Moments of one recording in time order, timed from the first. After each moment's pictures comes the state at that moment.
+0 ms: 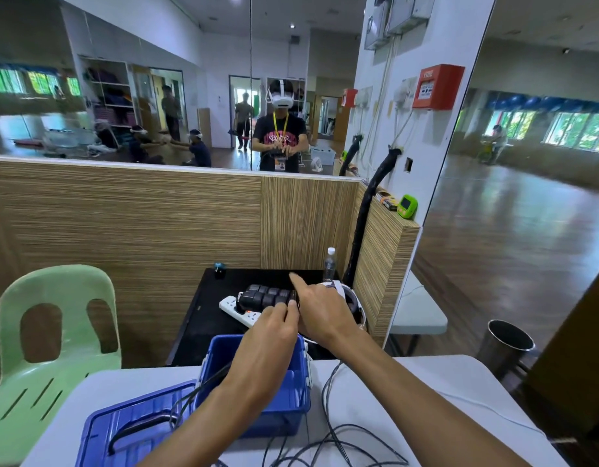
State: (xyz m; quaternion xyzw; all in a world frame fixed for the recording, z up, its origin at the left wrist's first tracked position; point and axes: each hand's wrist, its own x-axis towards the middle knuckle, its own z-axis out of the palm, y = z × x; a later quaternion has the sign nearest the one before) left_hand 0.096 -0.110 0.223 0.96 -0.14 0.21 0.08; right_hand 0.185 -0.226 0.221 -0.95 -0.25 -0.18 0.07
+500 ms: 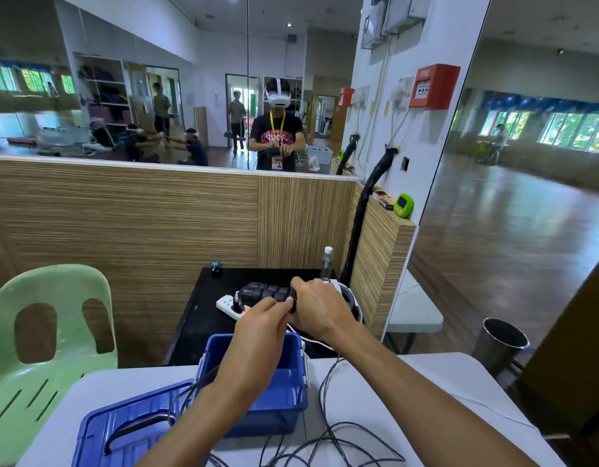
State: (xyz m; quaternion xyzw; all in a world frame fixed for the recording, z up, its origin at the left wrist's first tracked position) left_hand 0.104 -0.099 0.214 0.89 -0.13 0.28 0.32; right_hand 0.187 -0.224 0.225 -0.96 -0.23 -0.16 0.08
